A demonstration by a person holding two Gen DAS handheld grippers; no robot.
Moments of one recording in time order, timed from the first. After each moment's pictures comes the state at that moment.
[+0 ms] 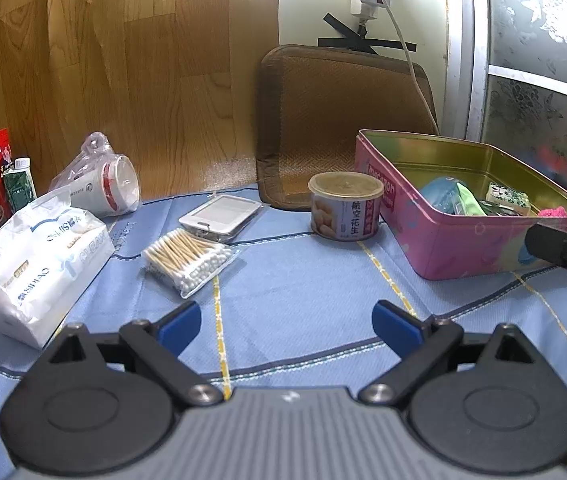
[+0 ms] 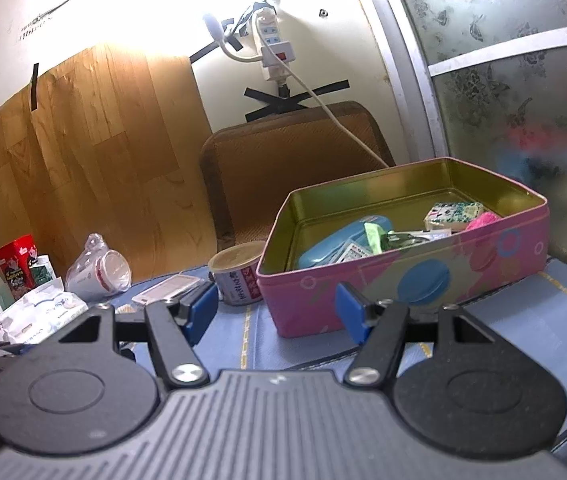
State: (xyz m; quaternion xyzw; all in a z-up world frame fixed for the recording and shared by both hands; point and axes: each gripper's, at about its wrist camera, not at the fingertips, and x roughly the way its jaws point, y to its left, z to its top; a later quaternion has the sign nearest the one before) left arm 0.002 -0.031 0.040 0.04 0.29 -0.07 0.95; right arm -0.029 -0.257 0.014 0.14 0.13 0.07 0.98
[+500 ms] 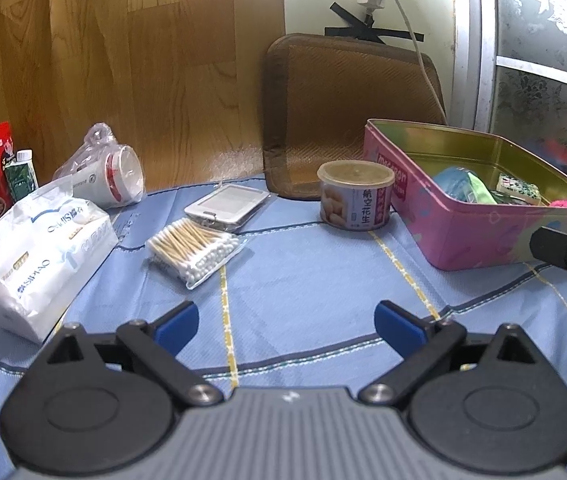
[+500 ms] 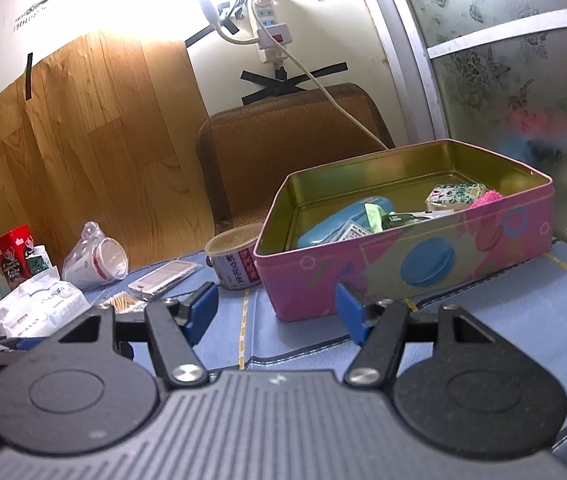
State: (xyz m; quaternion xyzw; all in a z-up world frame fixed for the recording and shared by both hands) left arm 0.009 -0.027 0.031 0.04 0.30 -0.06 0.95; right arm -0.022 -0.254 0.006 0.15 0.15 0.07 0.98
